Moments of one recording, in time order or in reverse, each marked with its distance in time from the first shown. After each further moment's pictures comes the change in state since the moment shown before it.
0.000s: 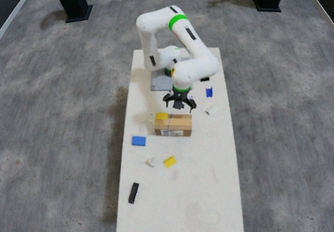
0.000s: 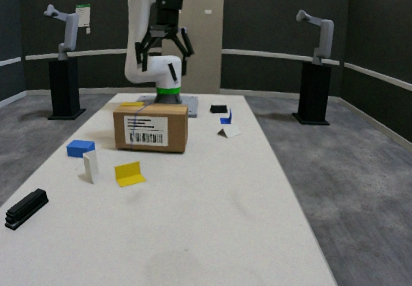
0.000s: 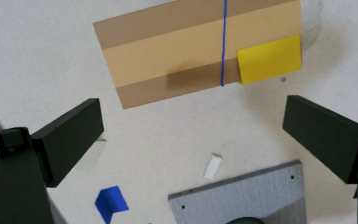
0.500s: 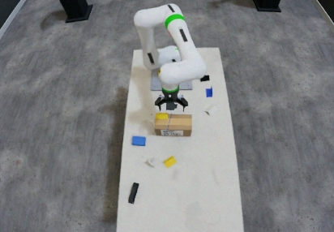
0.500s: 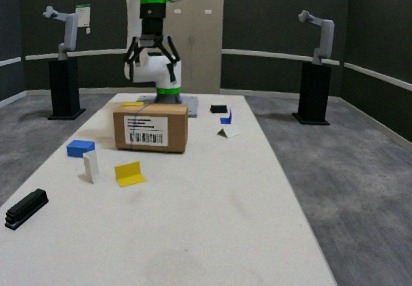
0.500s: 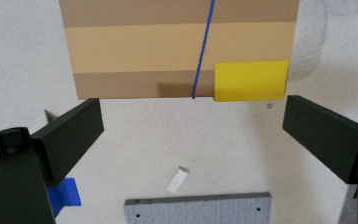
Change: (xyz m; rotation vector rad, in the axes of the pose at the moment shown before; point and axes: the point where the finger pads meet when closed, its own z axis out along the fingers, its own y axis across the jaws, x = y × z) arm 0.004 0.044 0.034 0.053 0.016 -0.213
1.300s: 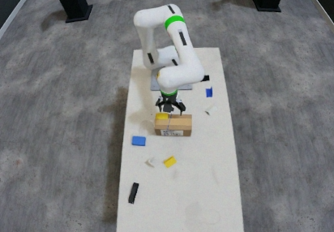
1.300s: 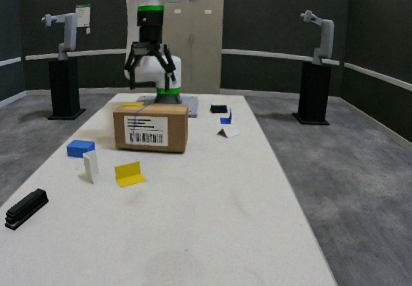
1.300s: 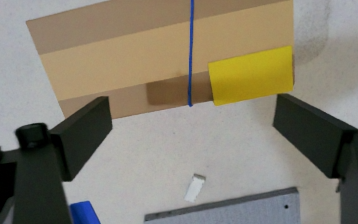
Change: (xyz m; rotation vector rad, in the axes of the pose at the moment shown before) arm 0.001 0.007 0.027 0.003 -0.004 0.177
